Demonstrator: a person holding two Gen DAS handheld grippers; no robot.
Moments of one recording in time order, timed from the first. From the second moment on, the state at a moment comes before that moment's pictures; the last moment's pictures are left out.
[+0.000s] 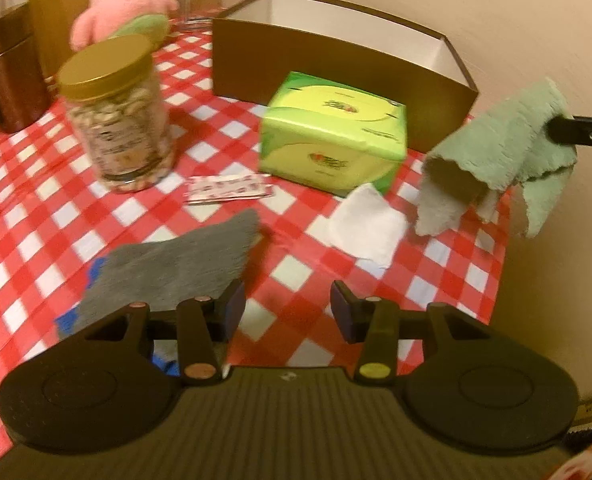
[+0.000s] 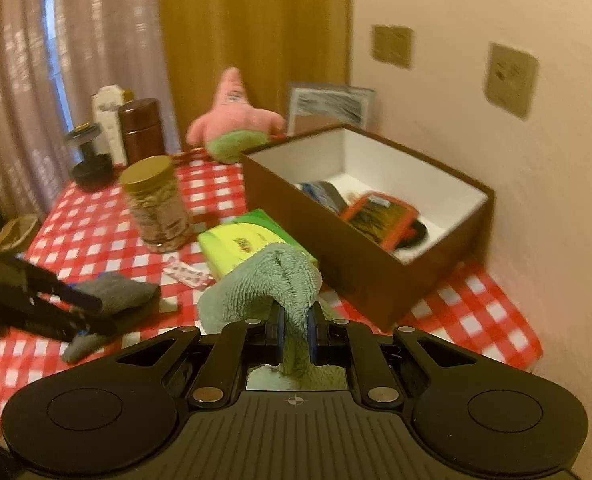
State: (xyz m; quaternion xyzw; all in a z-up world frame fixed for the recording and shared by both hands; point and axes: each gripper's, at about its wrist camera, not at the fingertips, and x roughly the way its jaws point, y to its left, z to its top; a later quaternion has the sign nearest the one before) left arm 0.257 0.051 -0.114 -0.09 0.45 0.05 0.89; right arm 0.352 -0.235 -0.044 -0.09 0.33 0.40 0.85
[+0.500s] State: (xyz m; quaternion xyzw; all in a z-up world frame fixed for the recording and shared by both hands) left arm 0.314 0.010 -0.140 -0.05 0.46 -0.01 0.89; right arm 0.386 -0.258 -0.052 0.00 0.39 0.32 0.87
